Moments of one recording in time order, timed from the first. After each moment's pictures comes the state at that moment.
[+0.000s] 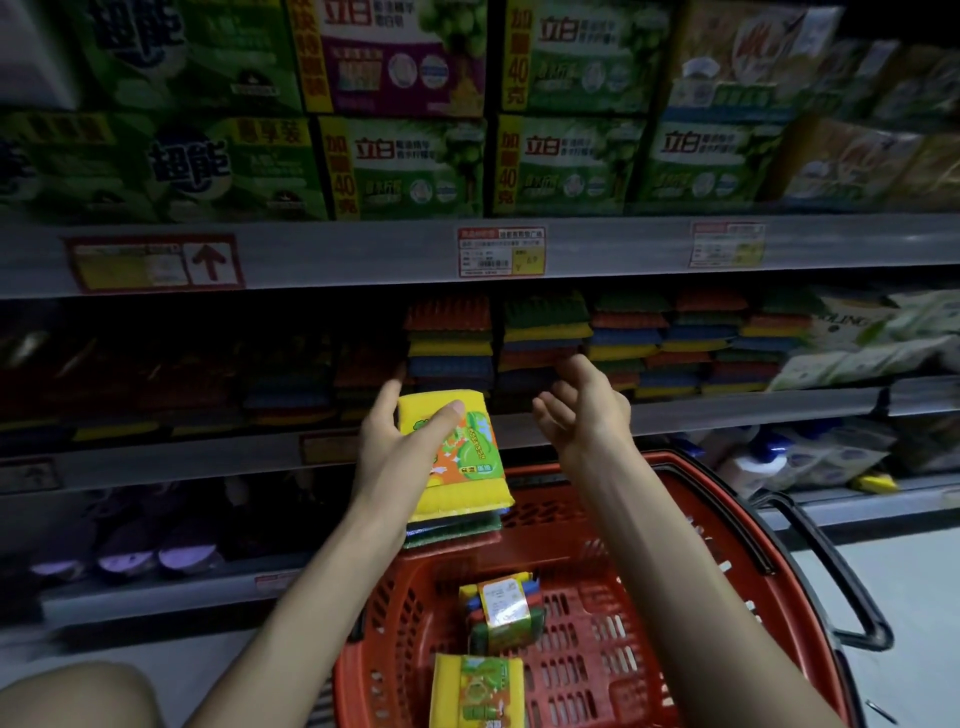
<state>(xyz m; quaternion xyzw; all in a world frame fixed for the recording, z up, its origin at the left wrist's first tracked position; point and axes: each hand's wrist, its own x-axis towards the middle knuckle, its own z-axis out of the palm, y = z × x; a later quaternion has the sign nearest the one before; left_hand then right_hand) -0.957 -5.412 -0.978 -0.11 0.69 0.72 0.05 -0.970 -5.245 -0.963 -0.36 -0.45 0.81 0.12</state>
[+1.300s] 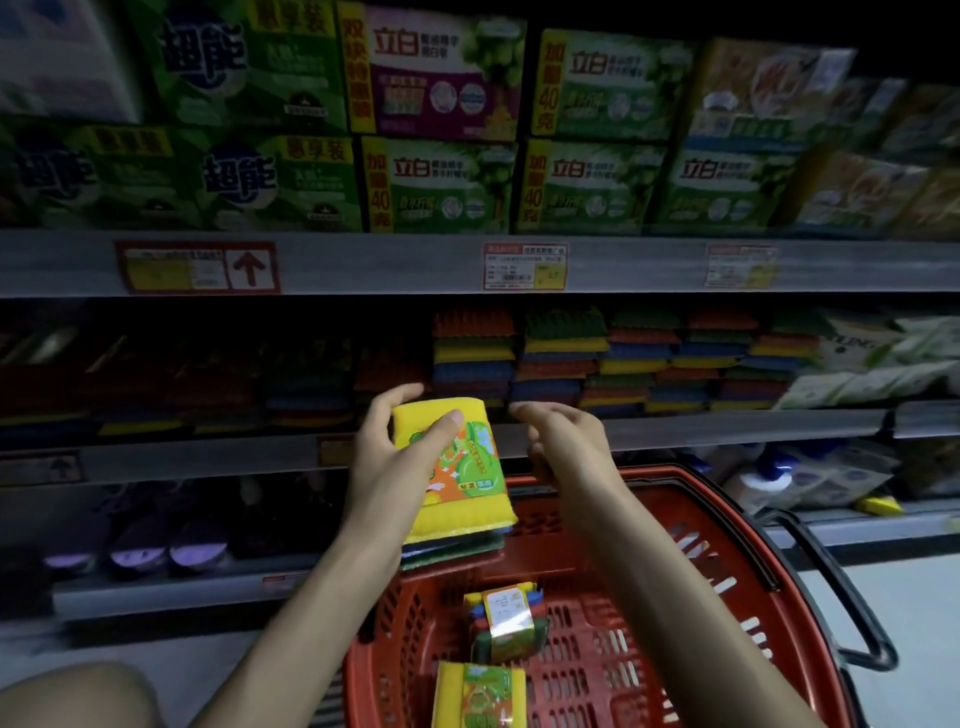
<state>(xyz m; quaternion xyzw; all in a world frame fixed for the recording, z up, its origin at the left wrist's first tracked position) -0.939 -5.432 -0.968 -0.08 0.66 0.74 0.02 -0.944 -5.271 -0.964 -0.27 -0.68 0.68 0.02</state>
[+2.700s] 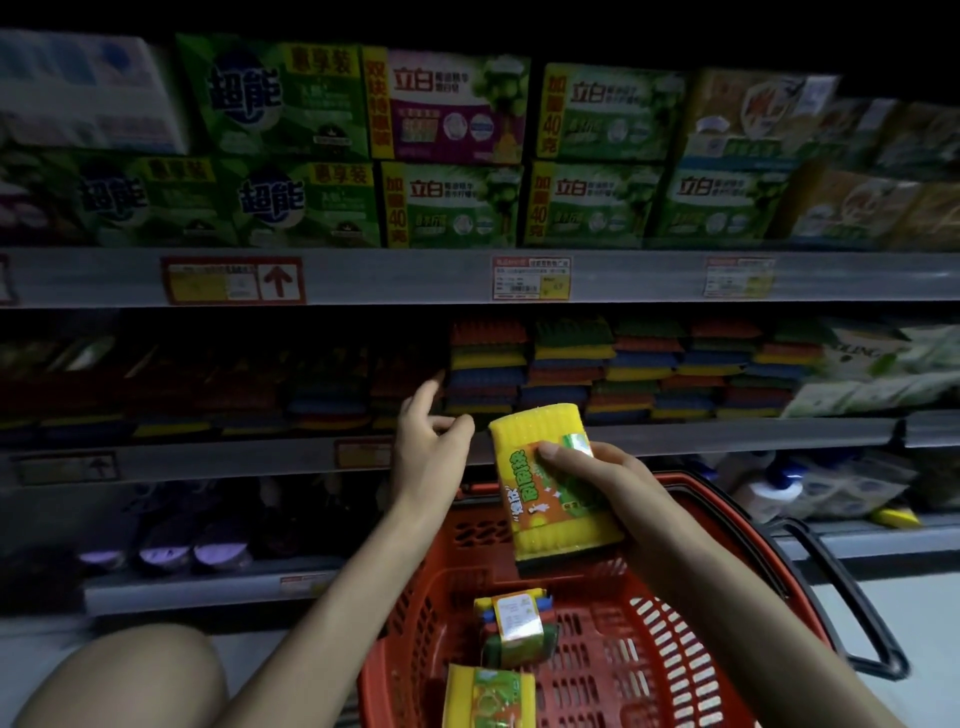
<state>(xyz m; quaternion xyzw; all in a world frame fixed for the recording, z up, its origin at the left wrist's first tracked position) -0.957 -5.411 -0.972 -0.05 0.76 0.65 -0.01 -0.884 -5.240 -0.946 -0.18 -0.66 0.73 -0.10</state>
